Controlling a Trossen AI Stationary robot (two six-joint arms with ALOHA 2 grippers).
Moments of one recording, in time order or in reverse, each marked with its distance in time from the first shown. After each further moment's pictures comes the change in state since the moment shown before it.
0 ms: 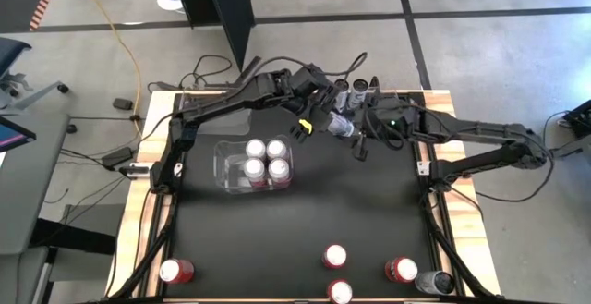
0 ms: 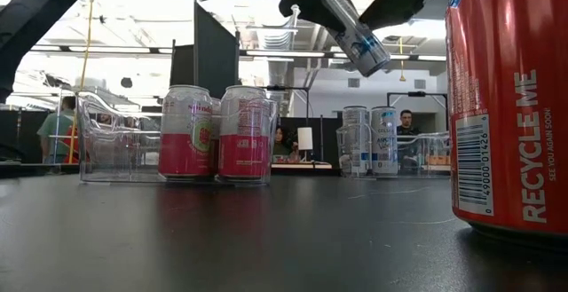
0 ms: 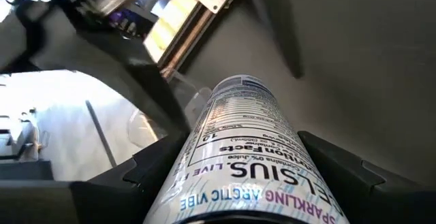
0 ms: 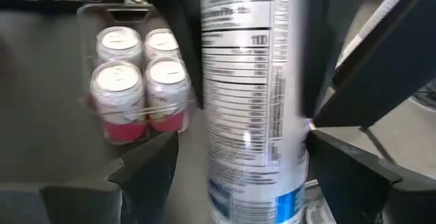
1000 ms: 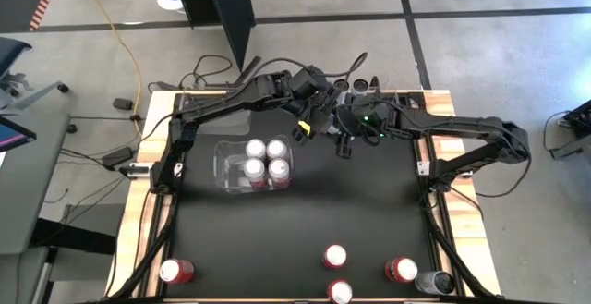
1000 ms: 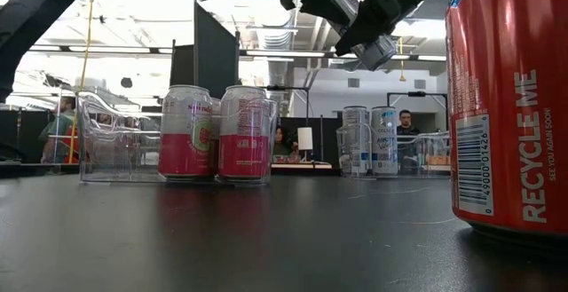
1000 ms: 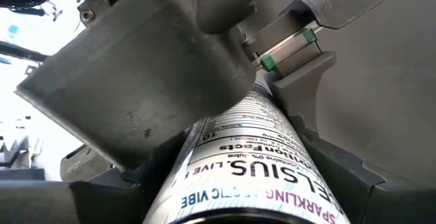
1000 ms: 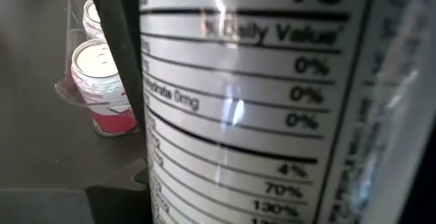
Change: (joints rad) left arm -0.006 -0.001 0.000 -0.002 0.024 -0.040; right arm -0.027 0.191 0.059 0.053 -0.059 -0.065
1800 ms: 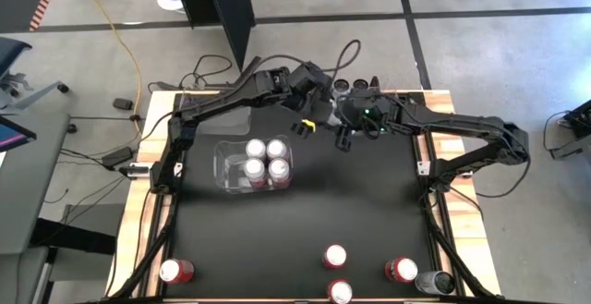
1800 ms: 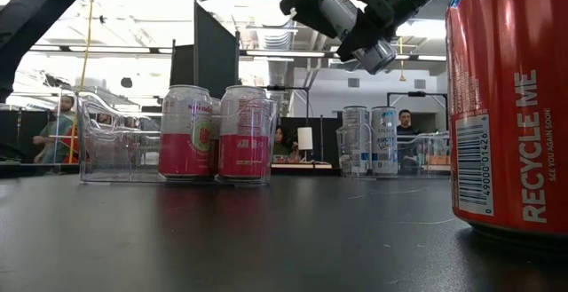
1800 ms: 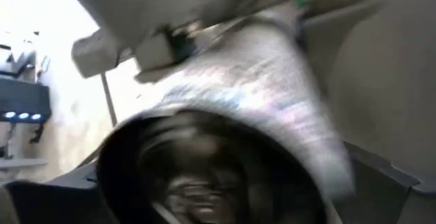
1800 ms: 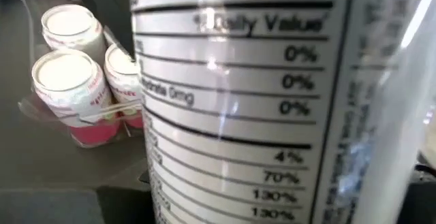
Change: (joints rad) left arm 0.016 -0.006 0.000 -0.028 -0.180 -0.172; right arm -0.082 -0.001 0.002 -0.002 0.001 0.093
